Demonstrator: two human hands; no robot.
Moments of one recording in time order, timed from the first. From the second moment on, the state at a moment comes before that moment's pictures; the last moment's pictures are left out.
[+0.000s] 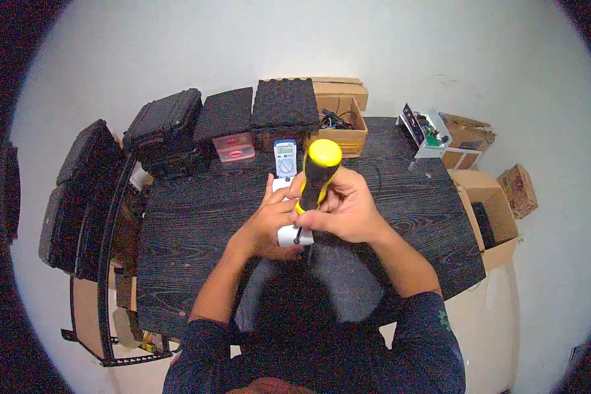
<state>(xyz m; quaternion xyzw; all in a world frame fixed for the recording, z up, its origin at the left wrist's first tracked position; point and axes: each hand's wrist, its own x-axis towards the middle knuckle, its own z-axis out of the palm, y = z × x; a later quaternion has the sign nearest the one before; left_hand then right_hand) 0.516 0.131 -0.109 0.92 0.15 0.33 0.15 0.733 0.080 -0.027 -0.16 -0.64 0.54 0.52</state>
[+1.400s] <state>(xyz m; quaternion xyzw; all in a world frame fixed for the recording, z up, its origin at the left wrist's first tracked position) 0.520 0.126 -0.108 0.91 0.16 0.35 0.17 0.742 0.093 -0.039 -0.14 -0.61 0.64 0.45</state>
